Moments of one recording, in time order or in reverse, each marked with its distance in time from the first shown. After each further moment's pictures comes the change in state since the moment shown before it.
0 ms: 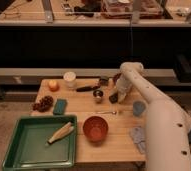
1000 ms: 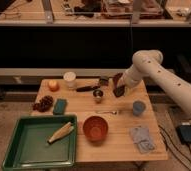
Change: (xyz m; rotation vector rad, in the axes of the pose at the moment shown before) arm -0.063 0.048 -0.177 0.175 -0.008 -0.048
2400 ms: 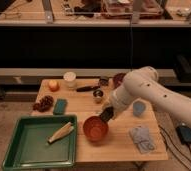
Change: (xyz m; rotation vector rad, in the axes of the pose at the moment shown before) arm -0.175 0.090 -0.017 -0.009 -0.097 -0.360
